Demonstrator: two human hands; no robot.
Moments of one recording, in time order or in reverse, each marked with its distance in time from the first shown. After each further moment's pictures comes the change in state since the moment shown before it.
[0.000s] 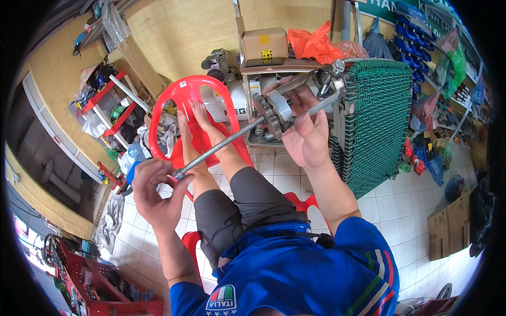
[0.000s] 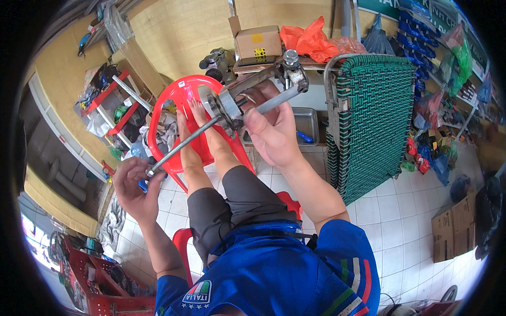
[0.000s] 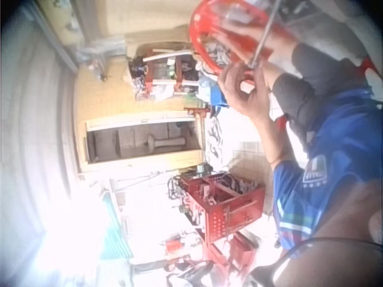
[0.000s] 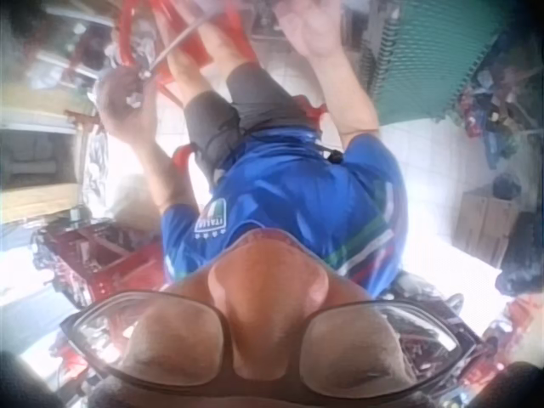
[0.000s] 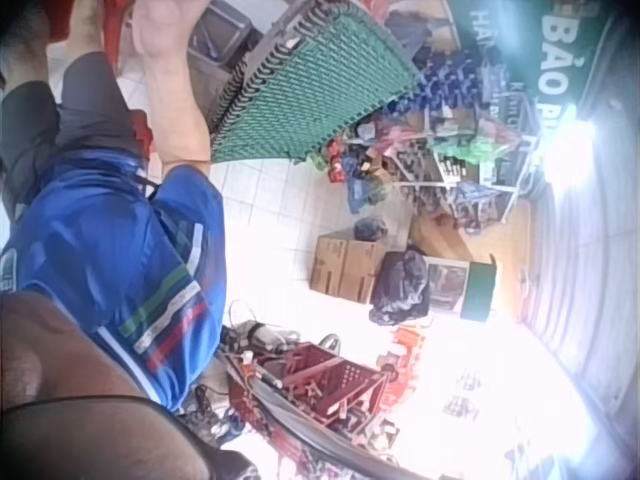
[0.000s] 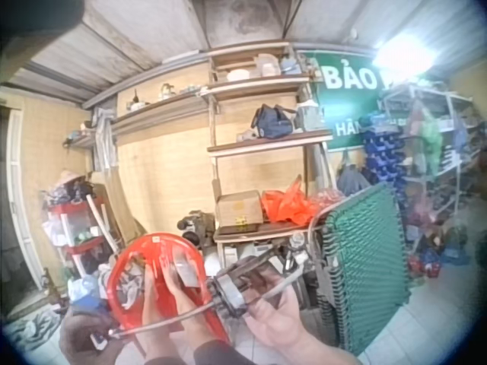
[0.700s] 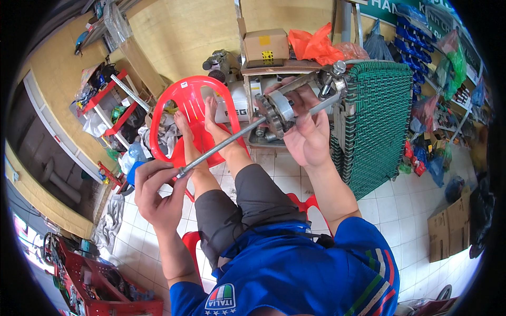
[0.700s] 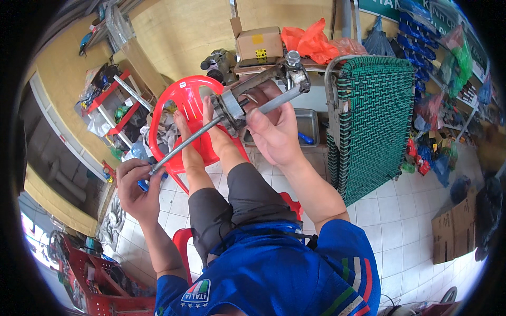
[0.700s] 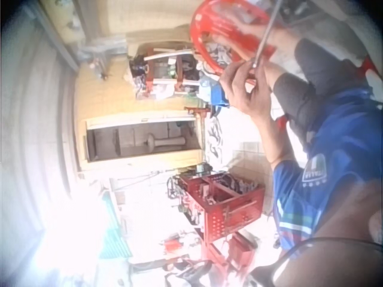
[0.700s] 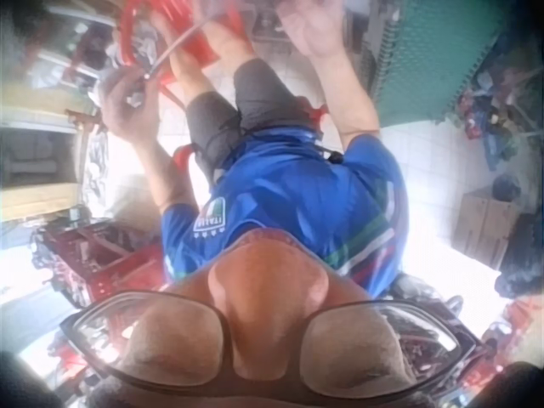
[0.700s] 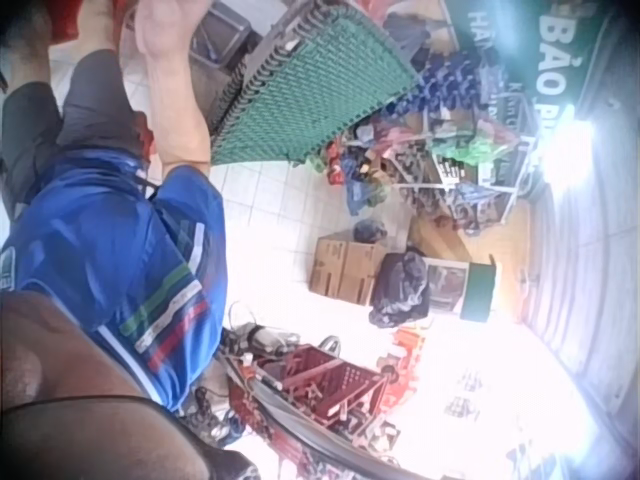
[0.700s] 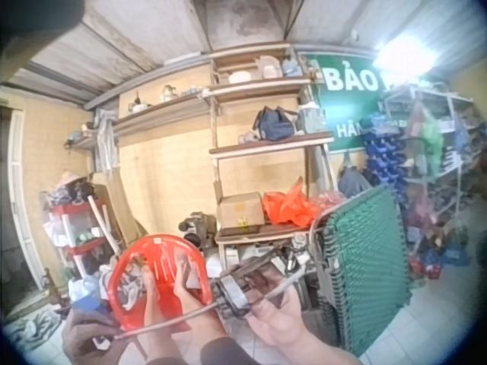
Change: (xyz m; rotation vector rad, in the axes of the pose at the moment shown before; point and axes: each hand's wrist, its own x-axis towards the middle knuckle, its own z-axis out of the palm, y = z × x) left_hand 0.002 -0.007 -0.009 0.222 -0.103 0.243; right_hand 0.000 0.000 0.001 0.038 -0.016 0.005
